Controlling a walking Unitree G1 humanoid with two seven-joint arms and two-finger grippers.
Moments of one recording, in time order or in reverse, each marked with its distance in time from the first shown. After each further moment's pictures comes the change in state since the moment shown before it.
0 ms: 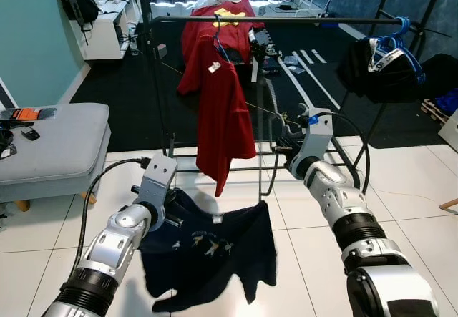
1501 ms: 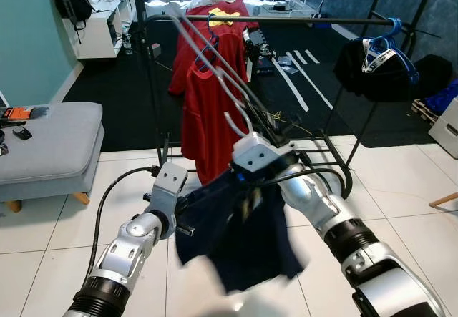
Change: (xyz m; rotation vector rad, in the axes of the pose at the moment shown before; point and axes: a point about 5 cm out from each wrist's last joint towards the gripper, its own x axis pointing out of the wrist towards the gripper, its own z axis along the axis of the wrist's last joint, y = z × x) left arm 0.003 -0.020 -0.008 -0.011 -0.010 -0.066; right arm -0.028 0.082 0.027 -1.076 -0.835 0.132
